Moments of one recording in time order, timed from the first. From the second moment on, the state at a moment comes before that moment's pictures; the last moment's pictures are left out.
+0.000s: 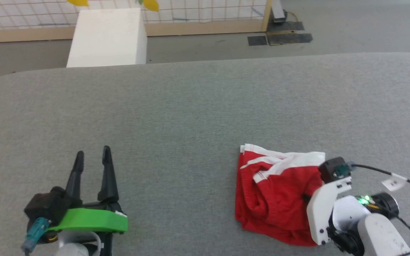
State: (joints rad) left arm -0.02 0.05 0.02 0.02 -0.35 -0.07 -0.26; right arm -0.16 -0.14 0.13 0.25 0.17 0.13 0.62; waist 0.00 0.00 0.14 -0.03
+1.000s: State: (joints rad) left arm -0.15 0.15 0.04 -0.15 -0.29 -0.06 -0.16; right arm -0.70 -0.66 0.45 0.53 0.39 0.13 0.43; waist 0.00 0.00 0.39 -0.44
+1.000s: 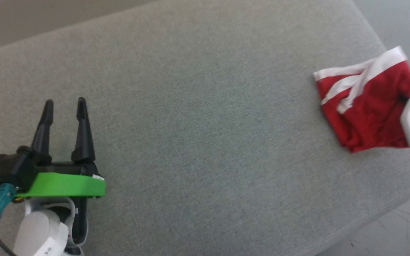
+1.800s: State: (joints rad) left arm -0.16 0.17 0.04 -0.22 -0.29 -0.03 -0.14; right arm -0.86 -0.60 -0.07 0.89 0.14 0.13 0.21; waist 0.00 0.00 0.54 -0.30
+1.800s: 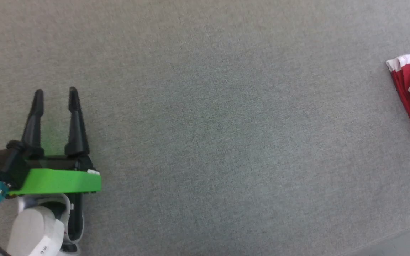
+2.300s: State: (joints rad) left arm -0.12 0.12 0.02 -0.08 -0.31 -0.02 -0.21; right arm -0.78 -0.33 -0.06 0.34 0.32 0.13 0.01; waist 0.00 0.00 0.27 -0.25
